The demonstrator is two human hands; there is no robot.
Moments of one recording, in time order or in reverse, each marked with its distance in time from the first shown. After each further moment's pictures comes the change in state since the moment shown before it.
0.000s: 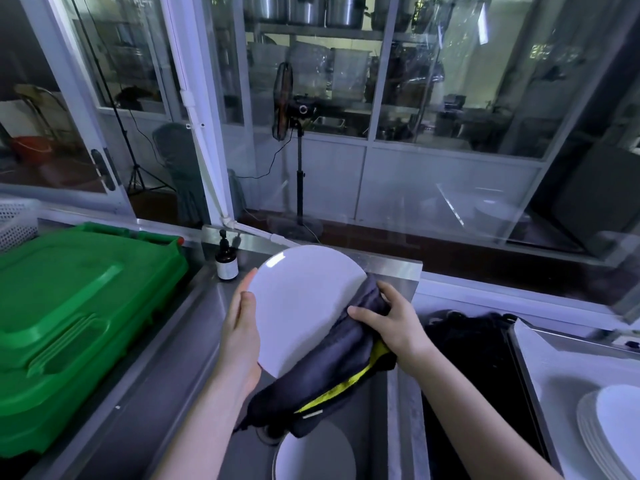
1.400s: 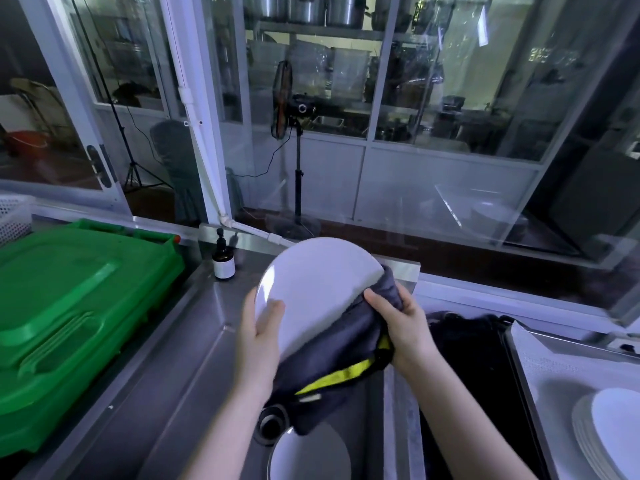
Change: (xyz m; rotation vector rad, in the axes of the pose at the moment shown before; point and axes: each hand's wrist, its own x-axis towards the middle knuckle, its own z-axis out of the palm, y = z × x) left_hand -0.010 -0.015 0.014 0.065 0.066 0.061; right_hand -0.001 -0.003 0.003 0.540 0.121 0.079
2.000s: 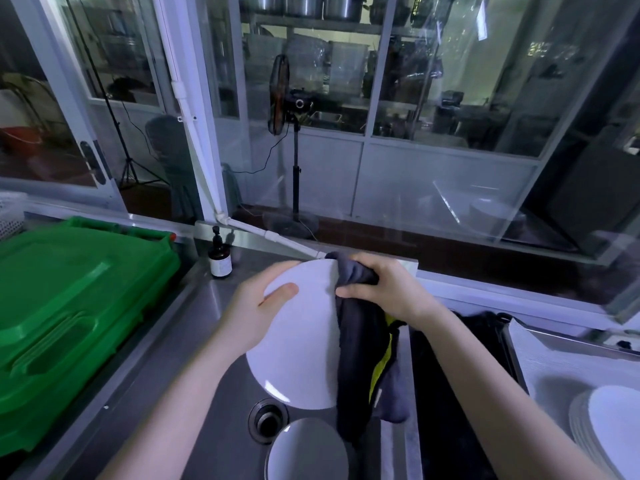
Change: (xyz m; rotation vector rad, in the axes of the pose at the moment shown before) left_hand 0.037 0.044 -0.008 0.393 -0.434 0.334; right_hand 0.028 -0.061 0.018 -0.886 -0.530 -0.318
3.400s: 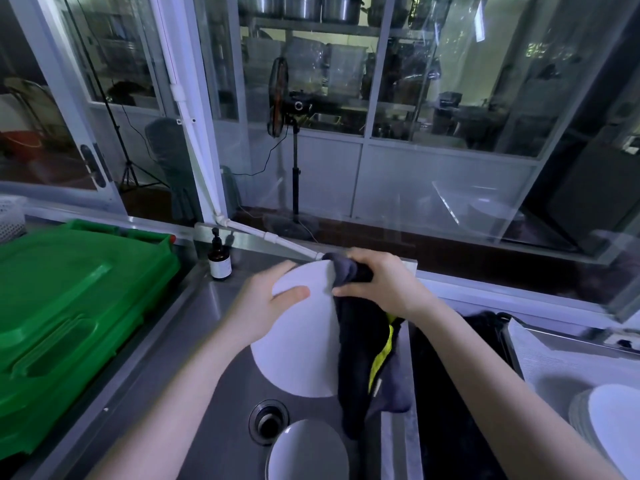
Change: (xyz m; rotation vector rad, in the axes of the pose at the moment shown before) left_hand 0.011 0.004 0.003 0.097 -0.074 -0.029; right_hand 0.005 -0.008 -0.004 -0.227 0.034 -0.107
